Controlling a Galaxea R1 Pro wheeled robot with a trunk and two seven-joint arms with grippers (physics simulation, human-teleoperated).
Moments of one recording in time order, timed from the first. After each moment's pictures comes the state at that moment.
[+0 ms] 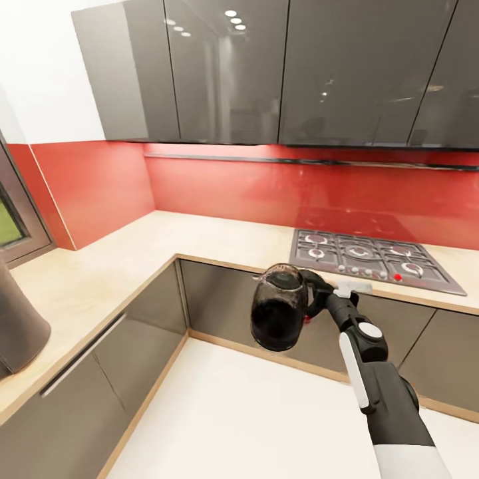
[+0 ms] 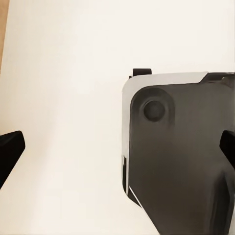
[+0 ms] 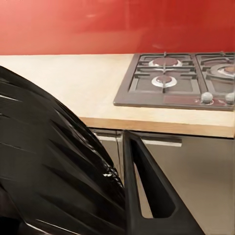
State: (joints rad) left arm -0.16 0.08 0.08 -0.04 -0.07 -0.10 -0.01; right arm -0.51 0.04 -0.05 -1.46 -0.04 0.42 -0.06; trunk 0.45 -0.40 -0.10
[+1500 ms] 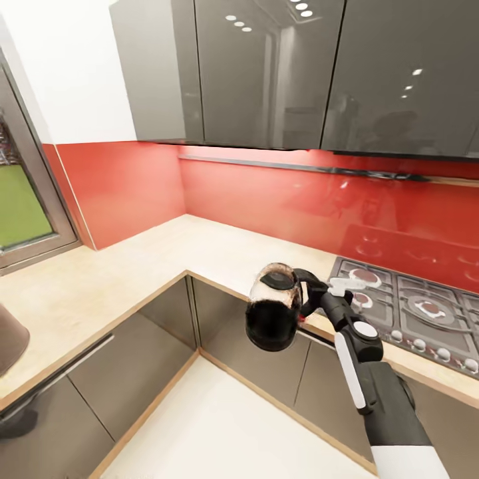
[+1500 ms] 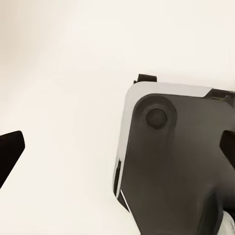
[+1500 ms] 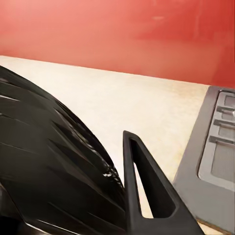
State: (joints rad) left arm -0.16 0.09 0.08 -0.04 0.06 -0.11 -0.01; right arm -0.51 0.04 -0.01 -1.47 -0.04 0.42 -0.06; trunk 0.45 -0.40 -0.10
